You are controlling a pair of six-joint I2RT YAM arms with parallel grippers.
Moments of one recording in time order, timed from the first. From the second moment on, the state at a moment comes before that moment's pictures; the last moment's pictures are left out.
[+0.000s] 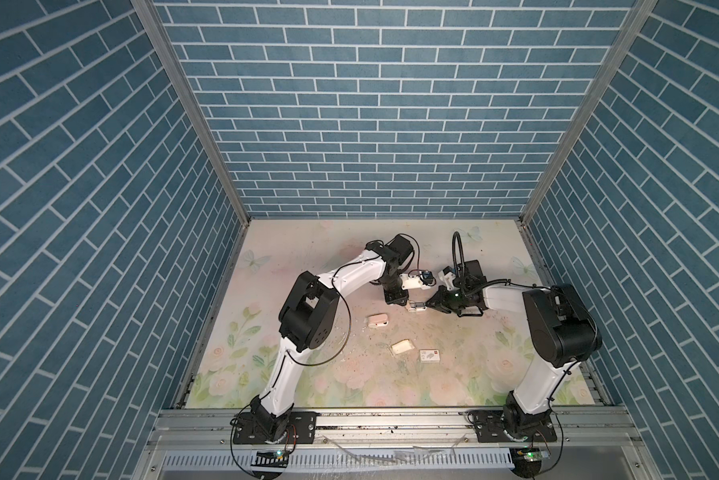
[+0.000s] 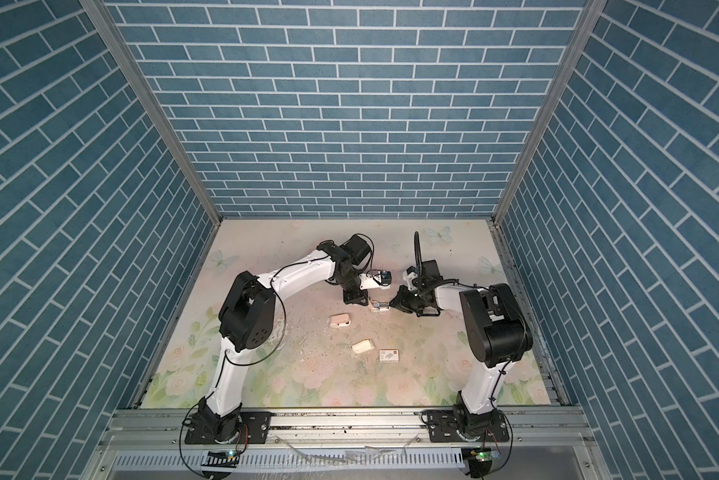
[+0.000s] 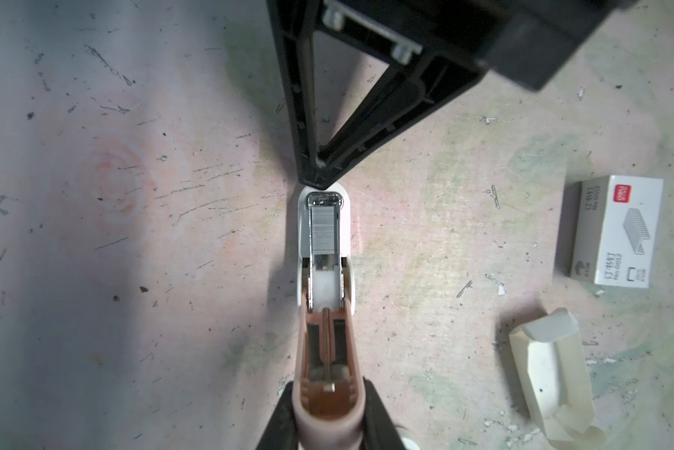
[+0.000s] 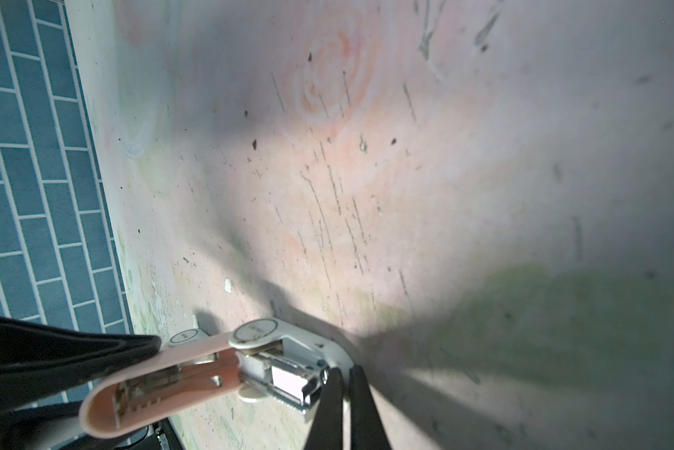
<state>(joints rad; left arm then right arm) -0.70 2.19 1.82 -0.95 0.33 0.73 0.31 1.80 0.87 -0.13 -0.63 0.49</state>
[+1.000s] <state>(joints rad) -0.73 2.24 1.91 -0.96 0.36 0.70 0.31 1.79 0.84 -0.09 -0.63 0.50</state>
